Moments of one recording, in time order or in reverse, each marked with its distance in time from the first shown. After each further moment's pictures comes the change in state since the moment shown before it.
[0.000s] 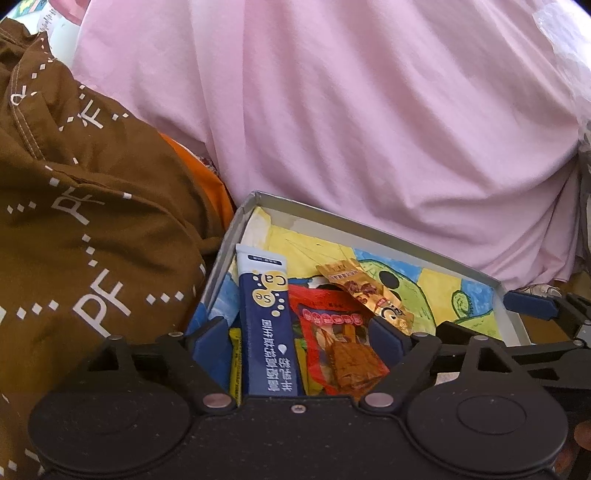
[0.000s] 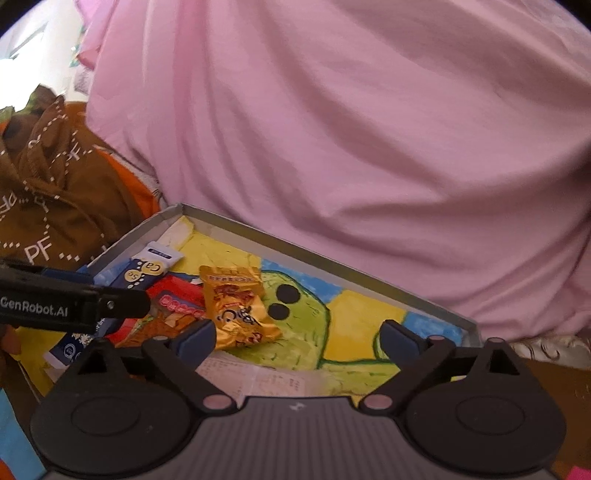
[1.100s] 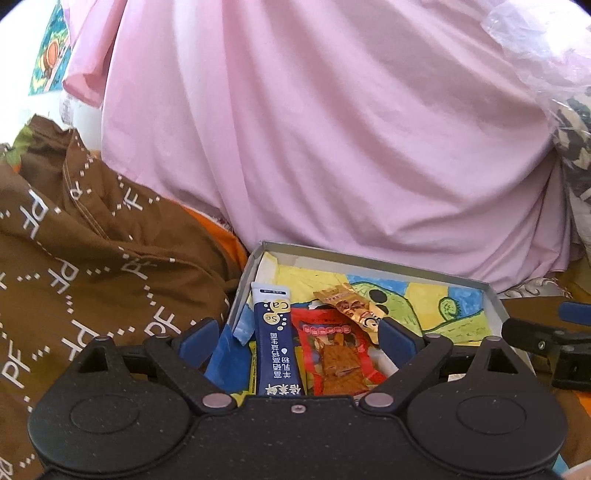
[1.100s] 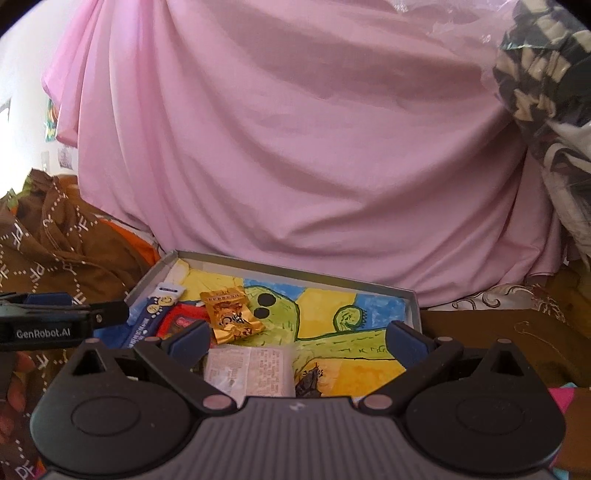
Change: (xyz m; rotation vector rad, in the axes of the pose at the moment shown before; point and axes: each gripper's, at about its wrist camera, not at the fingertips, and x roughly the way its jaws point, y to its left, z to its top) left arm -0.080 -0.039 0.001 0.127 -0.106 0.118; right arm -0.097 -0.031 -0.007 0.202 -0.067 -0.018
